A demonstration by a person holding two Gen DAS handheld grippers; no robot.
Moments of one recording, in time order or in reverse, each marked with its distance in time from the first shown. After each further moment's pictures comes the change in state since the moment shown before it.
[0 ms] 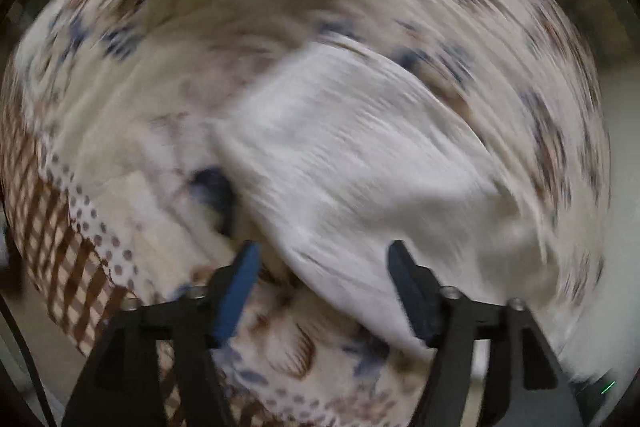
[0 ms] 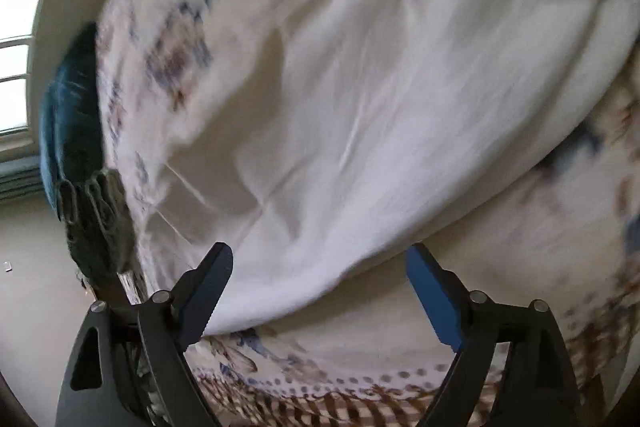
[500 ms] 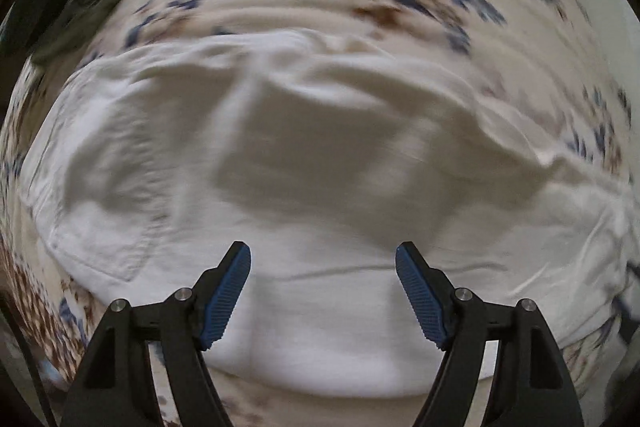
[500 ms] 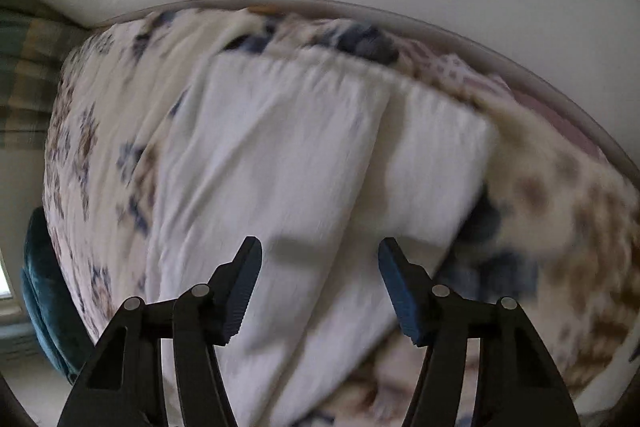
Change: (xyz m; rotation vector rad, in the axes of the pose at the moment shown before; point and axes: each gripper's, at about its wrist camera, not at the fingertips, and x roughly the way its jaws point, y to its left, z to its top) left arm 0.089 -0.239 -0.074 0.438 0.048 0.119; right arm -0.090 -0.236 0.169 0.381 -0.294 -0.095
